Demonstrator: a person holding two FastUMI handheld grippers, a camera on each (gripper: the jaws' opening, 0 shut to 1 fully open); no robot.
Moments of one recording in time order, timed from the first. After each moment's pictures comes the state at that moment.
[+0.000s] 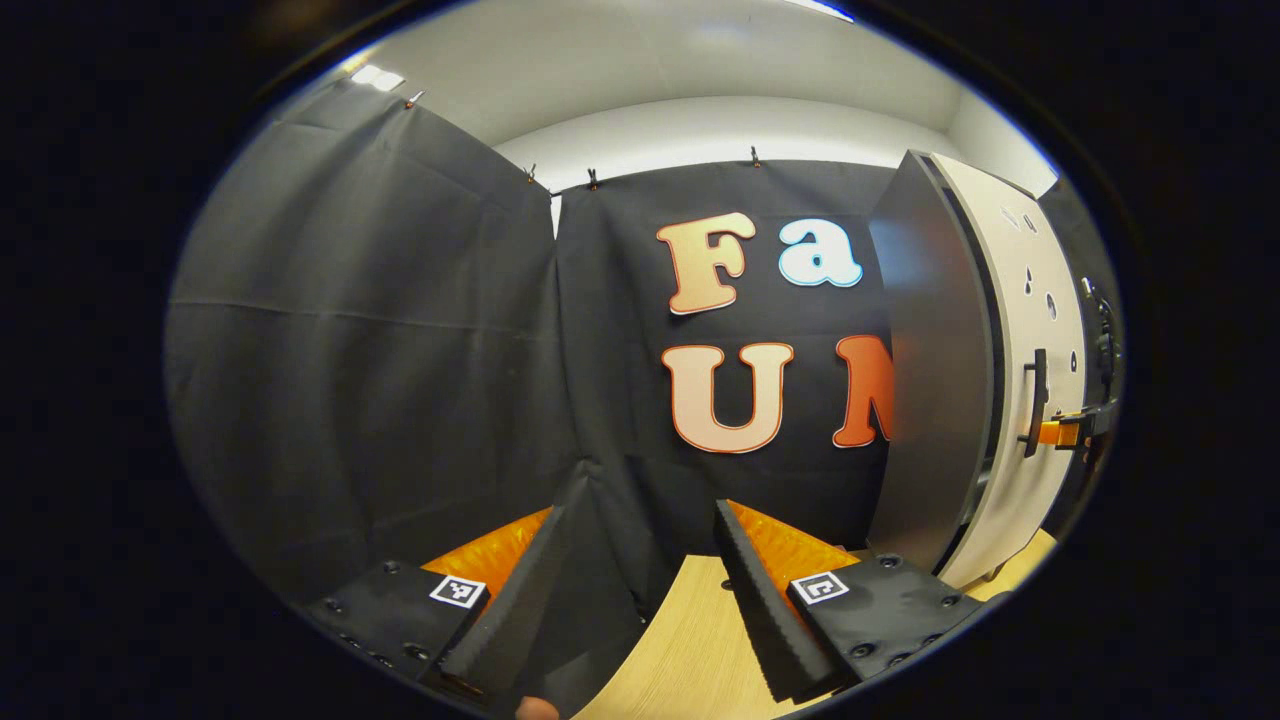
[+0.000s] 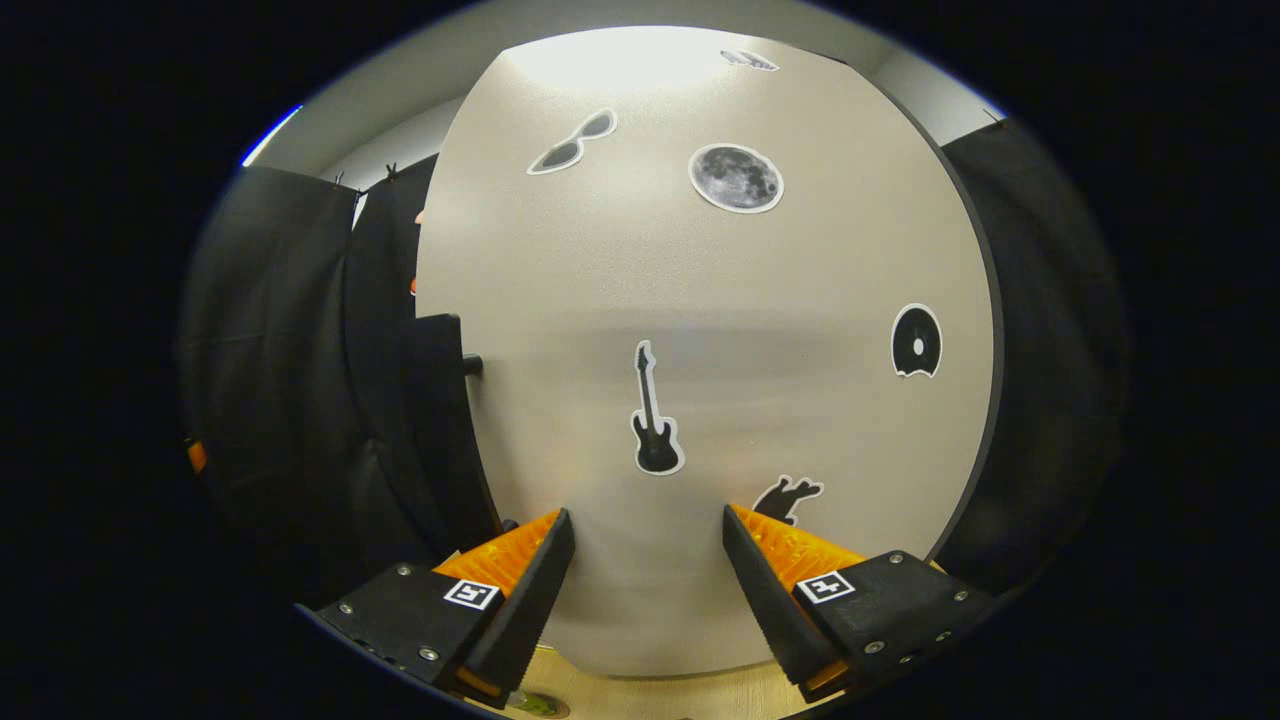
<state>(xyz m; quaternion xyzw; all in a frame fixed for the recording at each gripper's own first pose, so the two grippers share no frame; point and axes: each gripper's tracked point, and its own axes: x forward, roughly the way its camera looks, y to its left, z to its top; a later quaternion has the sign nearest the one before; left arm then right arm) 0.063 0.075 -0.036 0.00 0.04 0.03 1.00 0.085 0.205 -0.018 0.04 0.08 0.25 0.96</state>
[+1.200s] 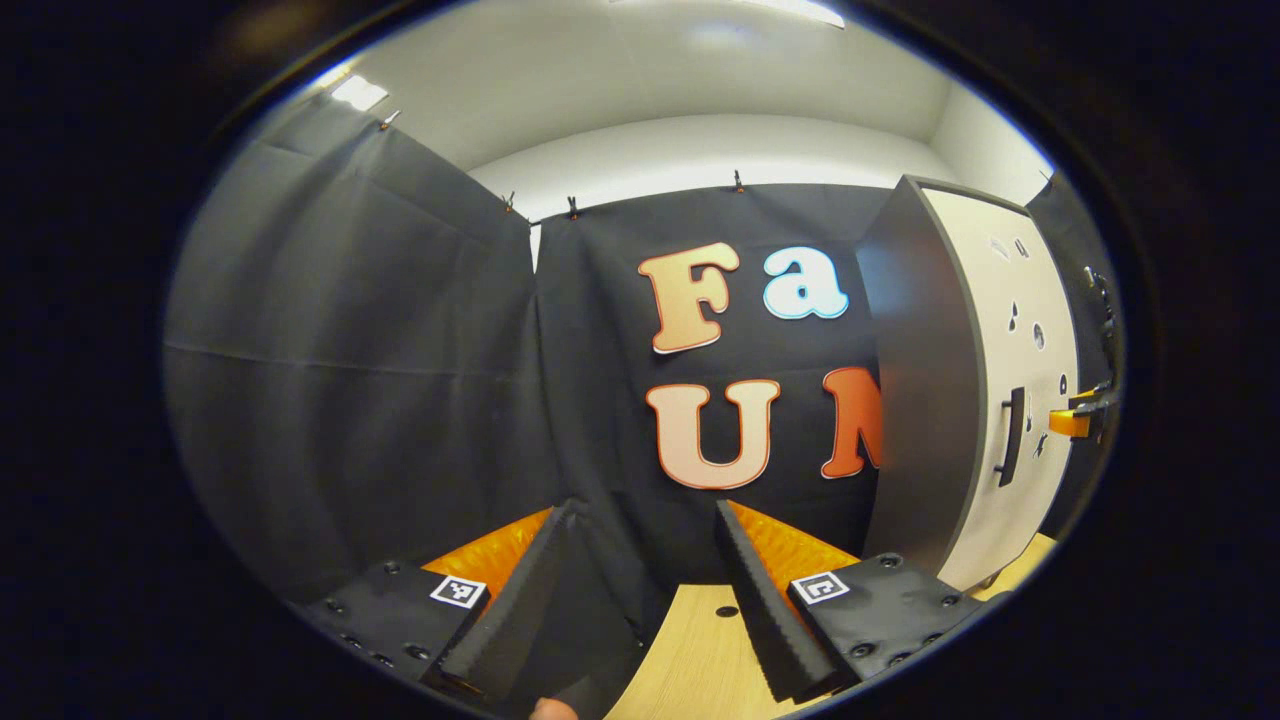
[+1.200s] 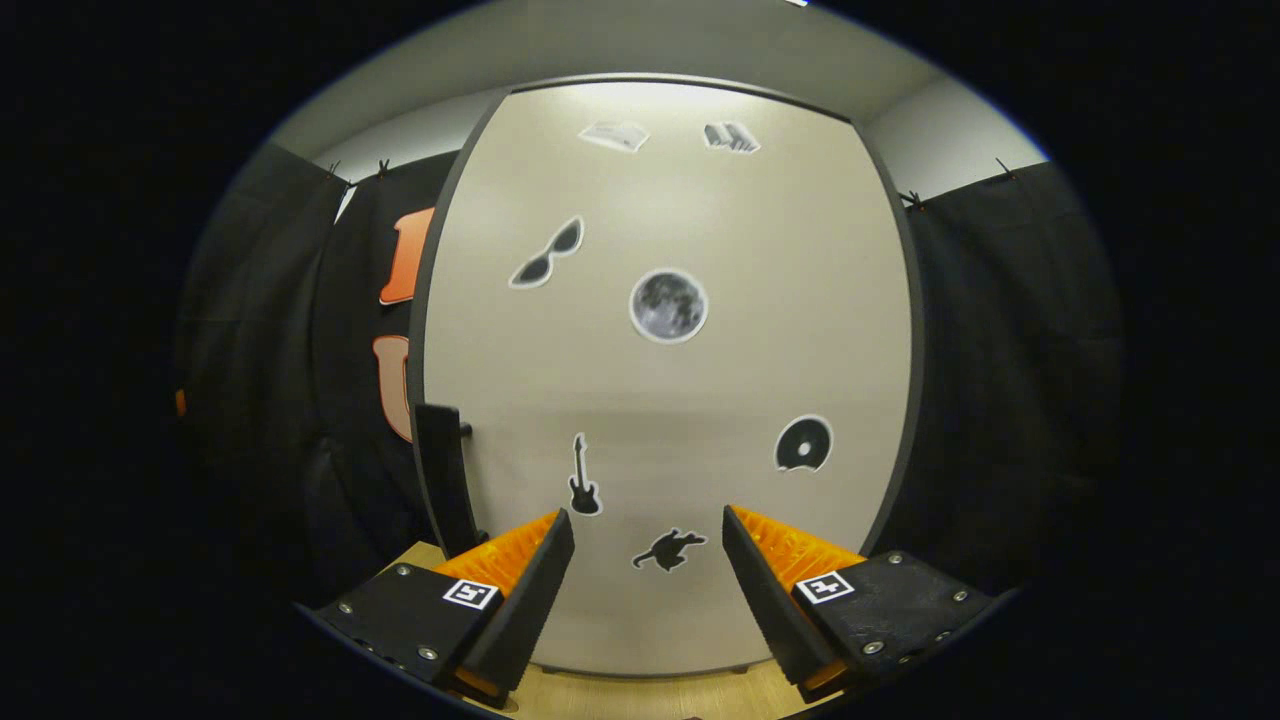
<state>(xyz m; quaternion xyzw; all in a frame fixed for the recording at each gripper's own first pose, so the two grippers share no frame) 0.088 0.069 0.037 0.01 -0.01 0.00 1.00 0.053 0.124 0.064 0.00 0.03 0.19 0.98</state>
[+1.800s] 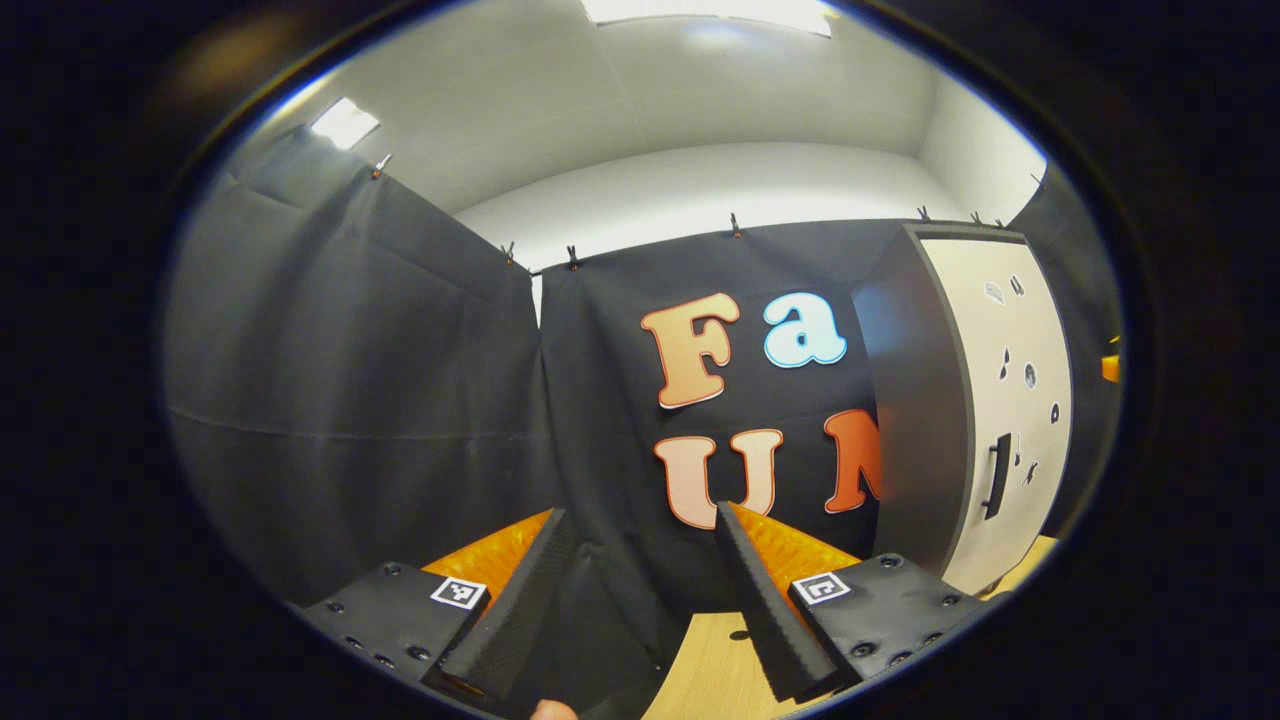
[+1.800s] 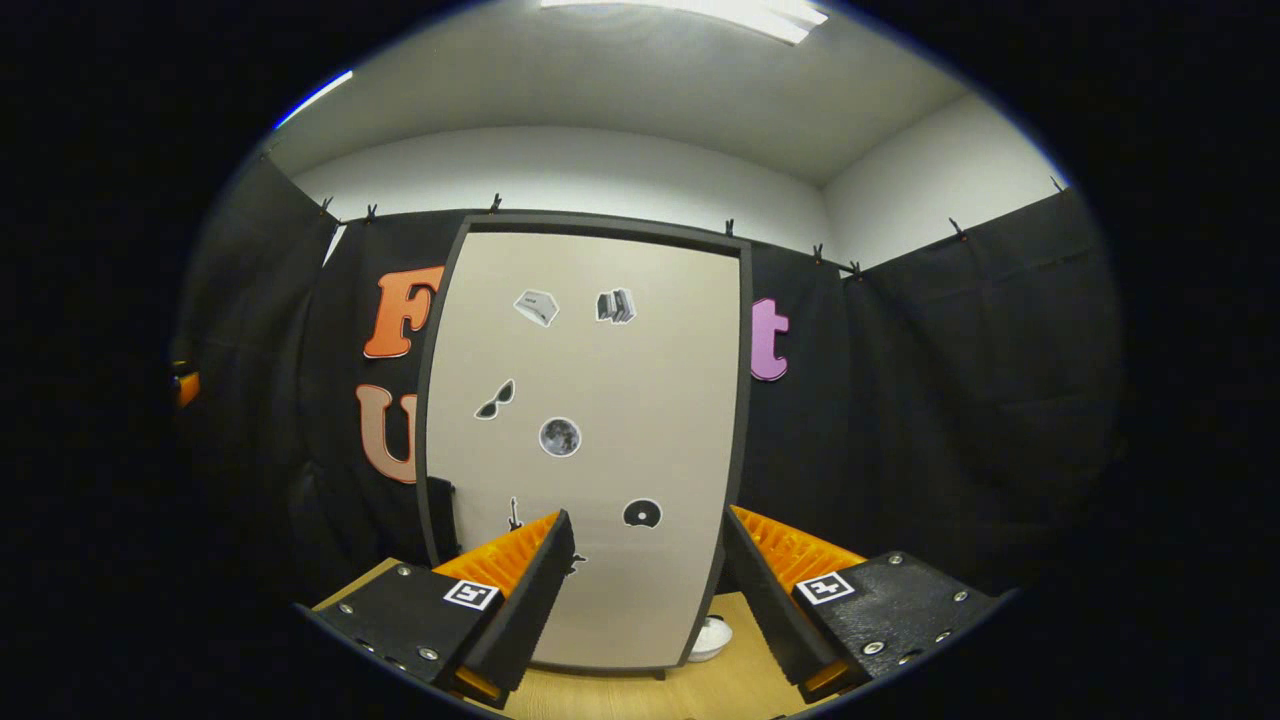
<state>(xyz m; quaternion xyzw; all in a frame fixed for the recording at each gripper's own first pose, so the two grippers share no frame) 0.065 0.087 0.117 0.03 -0.05 0.00 1.00 -0.042 -0.003 0.162 -0.02 -0.04 0.12 0.99</state>
